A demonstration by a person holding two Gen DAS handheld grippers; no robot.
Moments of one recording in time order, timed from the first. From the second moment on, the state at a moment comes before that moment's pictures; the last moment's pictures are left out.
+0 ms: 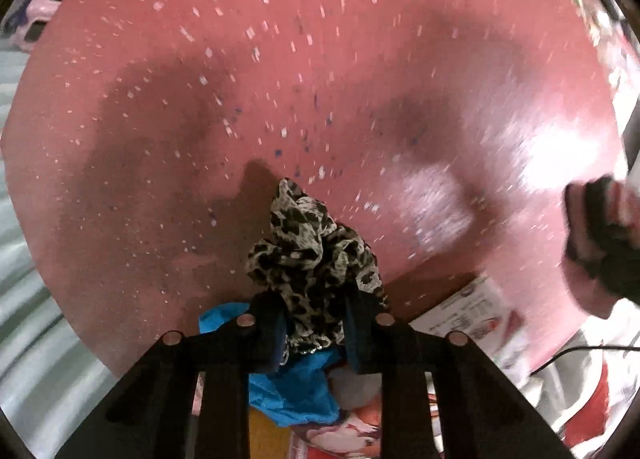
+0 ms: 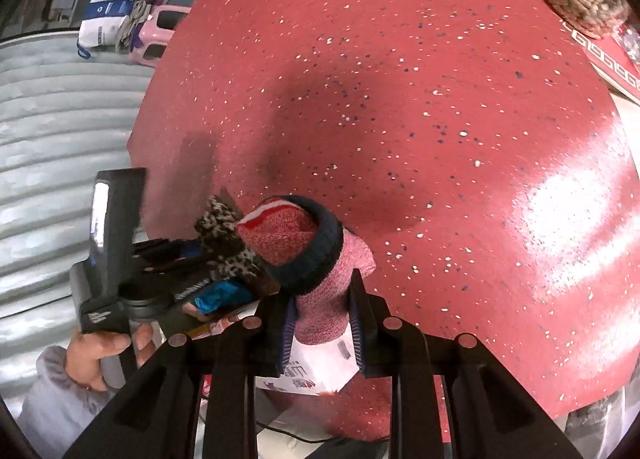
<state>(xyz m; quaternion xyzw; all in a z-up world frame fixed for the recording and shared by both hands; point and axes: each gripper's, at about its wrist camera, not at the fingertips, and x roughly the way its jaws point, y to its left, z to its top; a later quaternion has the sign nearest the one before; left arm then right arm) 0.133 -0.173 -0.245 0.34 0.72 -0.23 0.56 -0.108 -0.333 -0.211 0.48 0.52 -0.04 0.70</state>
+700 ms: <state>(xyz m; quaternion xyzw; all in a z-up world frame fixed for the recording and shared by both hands) 0.091 -0.155 -0.121 0.21 0.65 -0.33 0.65 -0.159 -0.314 -0.191 0.48 0.50 -0.10 0.71</state>
